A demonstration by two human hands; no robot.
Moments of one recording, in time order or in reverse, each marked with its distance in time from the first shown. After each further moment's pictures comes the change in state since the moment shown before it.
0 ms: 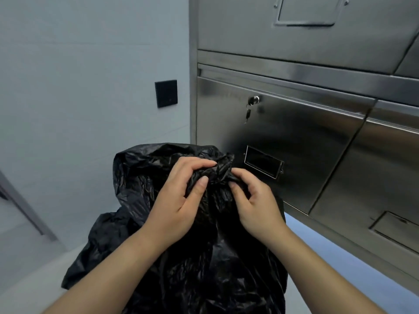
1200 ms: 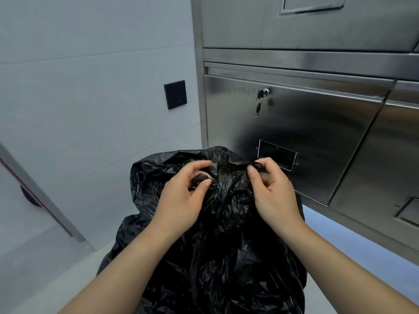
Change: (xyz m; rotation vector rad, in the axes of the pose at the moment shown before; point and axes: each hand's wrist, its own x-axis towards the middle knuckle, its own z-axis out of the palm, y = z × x) left_hand -0.003 -0.008 -0.016 0.036 -0.031 -0.306; right_hand 0.000 -0.001 0.012 0.085 0.204 0.192
